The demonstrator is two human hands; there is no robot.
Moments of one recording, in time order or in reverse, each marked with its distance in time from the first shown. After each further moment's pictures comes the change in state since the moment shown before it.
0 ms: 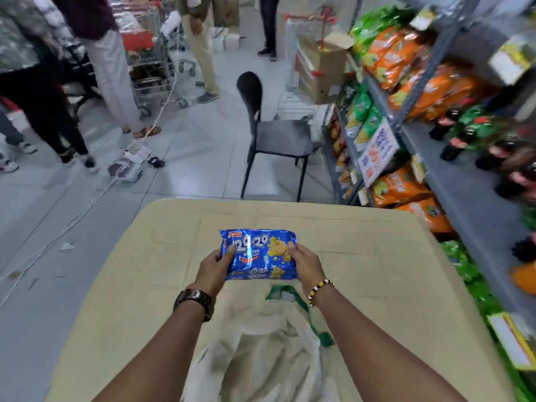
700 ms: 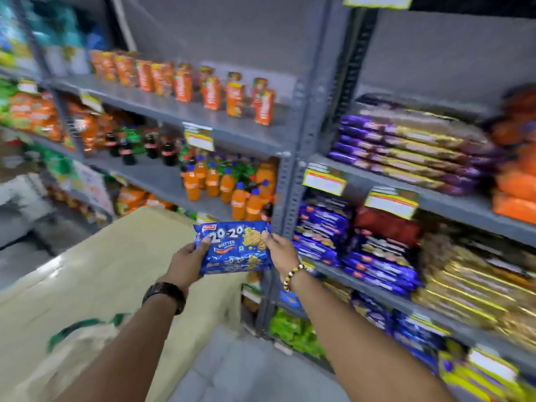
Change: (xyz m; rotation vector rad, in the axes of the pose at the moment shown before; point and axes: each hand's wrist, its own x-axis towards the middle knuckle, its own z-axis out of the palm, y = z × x) left_hand -0.403 -0.007 0.262 0.354 -0.950 0.202; right_hand -0.511 0.088 -0.301 0.109 1.039 -0.108
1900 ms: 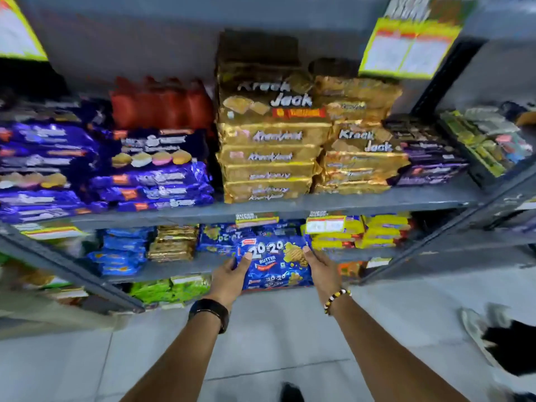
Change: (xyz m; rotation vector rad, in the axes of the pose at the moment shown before) left_hand -0.066 -0.343 0.517 0.413 -0.633 -0.244; right_hand -0.192 0.366 -0.422 0.227 0.738 0.527
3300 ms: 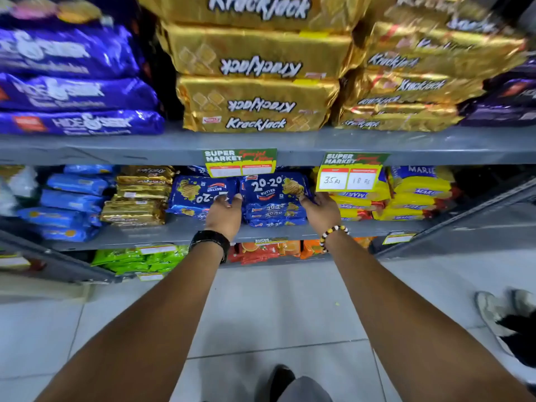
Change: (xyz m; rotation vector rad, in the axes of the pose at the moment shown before) left_hand 0.162 -0.026 0.058 0.283 0.231 0.066; right_hand 0.176 0.064 0.028 -0.334 0.012 -0.123
